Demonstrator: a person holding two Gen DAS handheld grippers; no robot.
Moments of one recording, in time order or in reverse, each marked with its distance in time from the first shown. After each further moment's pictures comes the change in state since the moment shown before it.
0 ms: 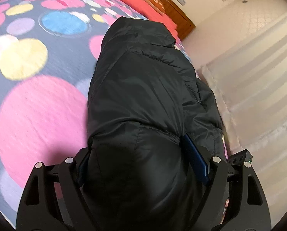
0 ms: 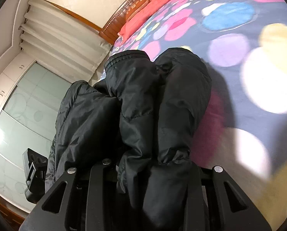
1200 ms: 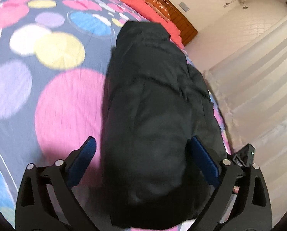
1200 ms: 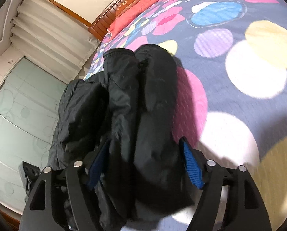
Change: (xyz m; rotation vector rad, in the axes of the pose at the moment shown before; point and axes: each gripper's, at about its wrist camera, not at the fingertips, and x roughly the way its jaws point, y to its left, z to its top) left arm -0.043 0.066 -0.032 -0.015 -0.027 -0.031; right arm -0.021 -0.006 -0.027 0.000 0.013 -0.128
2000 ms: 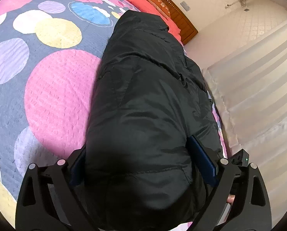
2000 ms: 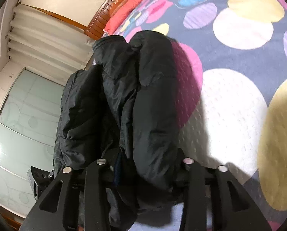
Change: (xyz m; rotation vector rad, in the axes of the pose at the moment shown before) left arm 0.003 -0.012 -0.024 -0.038 0.006 -0.008; right arm 0.002 -0.003 -0.030 0.114 0.019 0.063
